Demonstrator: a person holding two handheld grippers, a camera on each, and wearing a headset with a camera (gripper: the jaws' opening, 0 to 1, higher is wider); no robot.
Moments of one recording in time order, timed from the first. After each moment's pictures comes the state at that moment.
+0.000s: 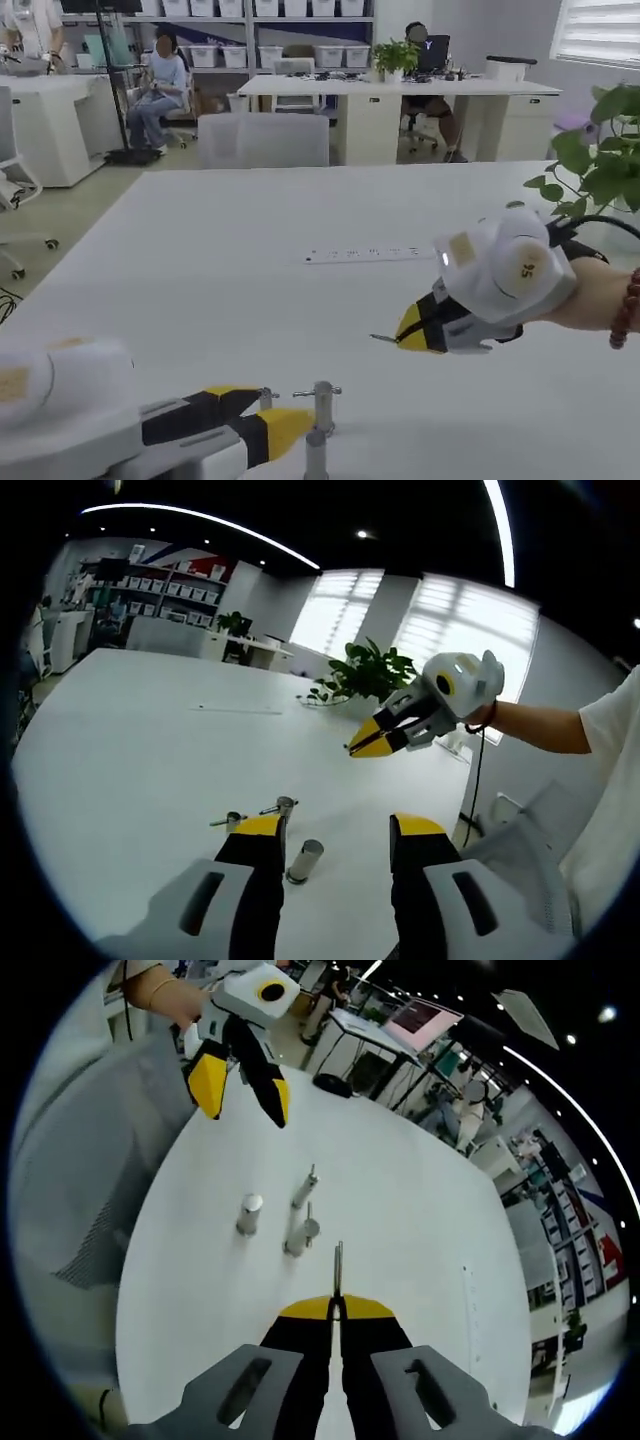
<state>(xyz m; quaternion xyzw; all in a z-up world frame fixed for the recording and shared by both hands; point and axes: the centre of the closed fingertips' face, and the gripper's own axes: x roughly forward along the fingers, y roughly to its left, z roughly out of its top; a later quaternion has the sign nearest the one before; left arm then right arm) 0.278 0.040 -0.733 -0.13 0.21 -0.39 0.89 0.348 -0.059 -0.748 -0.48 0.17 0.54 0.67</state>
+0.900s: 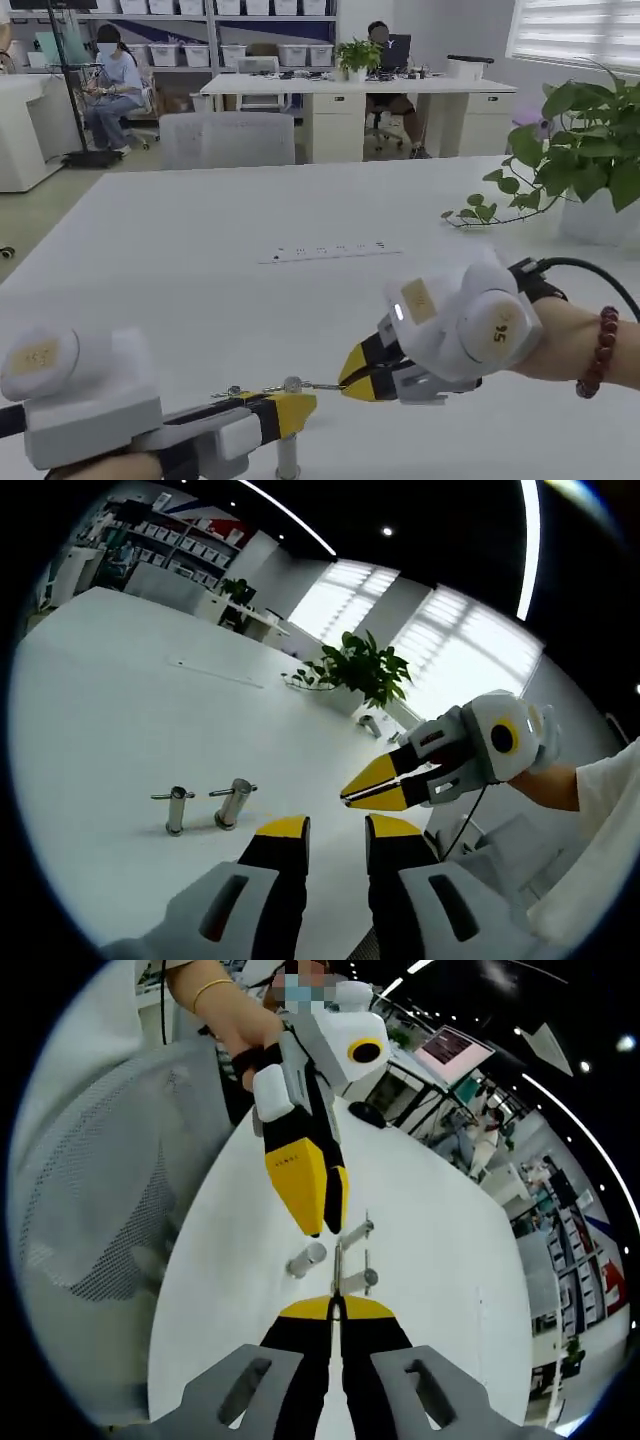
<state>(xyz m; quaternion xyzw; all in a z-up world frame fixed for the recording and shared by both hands) 0.279 0.006 -0.744 -0.22 0.27 -0.41 0.84 0.285 -0.024 -0.756 -0.48 0.14 0.58 0.64</state>
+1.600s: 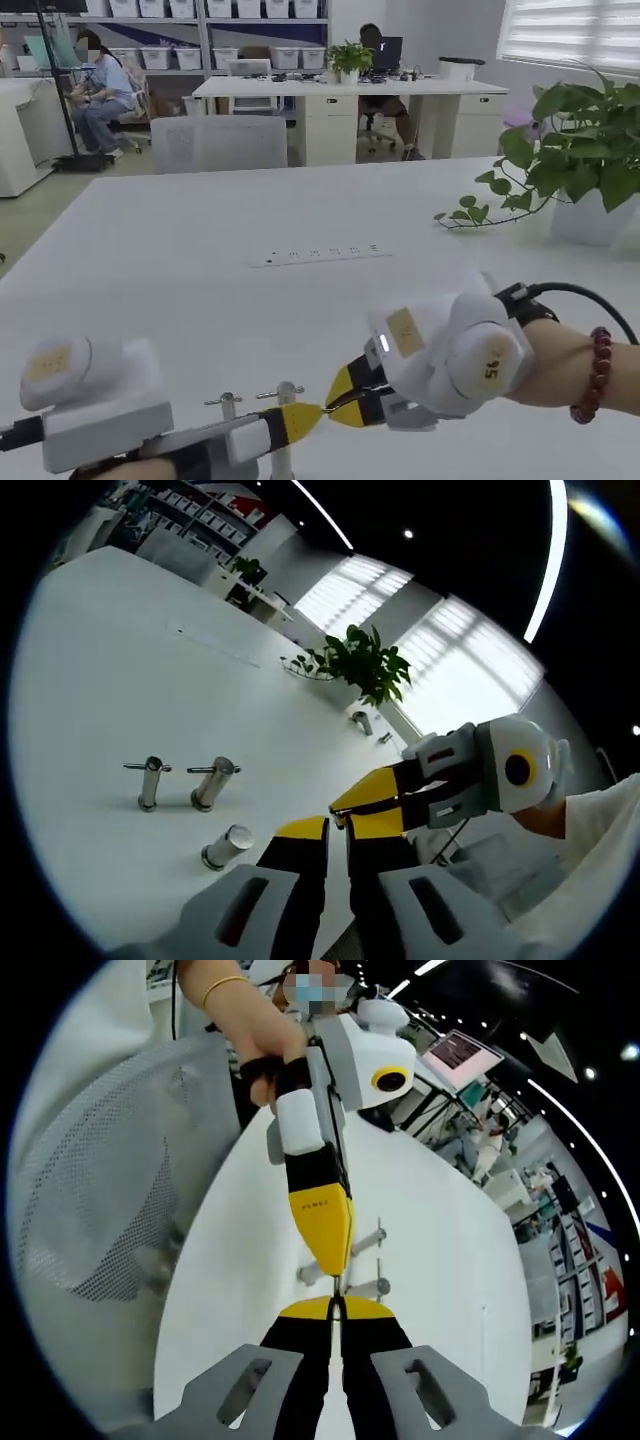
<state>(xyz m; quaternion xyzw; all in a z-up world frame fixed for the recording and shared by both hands) 0.278 -0.008 -0.752 -0.28 0.30 -0.41 0.81 0.274 -0.017 -0.760 -0.49 0.13 0.58 0.64</state>
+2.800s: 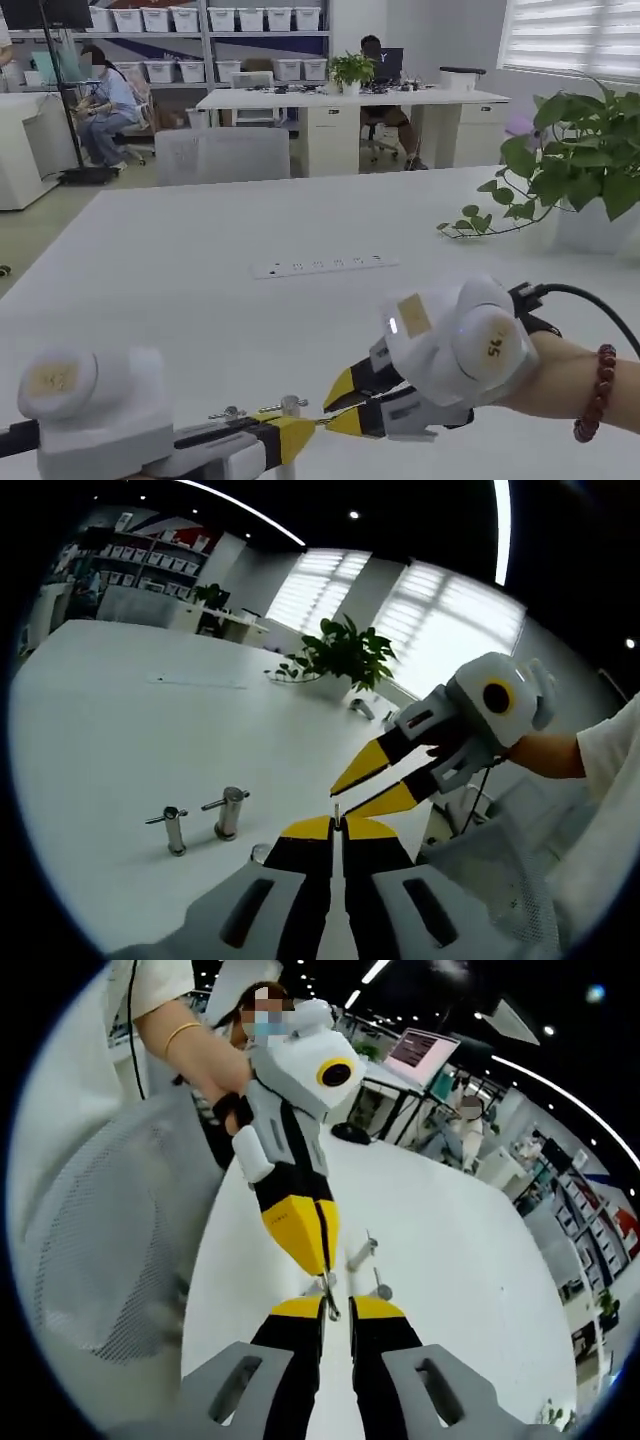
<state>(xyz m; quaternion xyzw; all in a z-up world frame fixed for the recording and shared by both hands) 0.275 0.000 -0.747 -0.14 0.25 -0.45 0.84 0.277 -0.012 -0.749 -0.35 0.17 0.59 0.71</state>
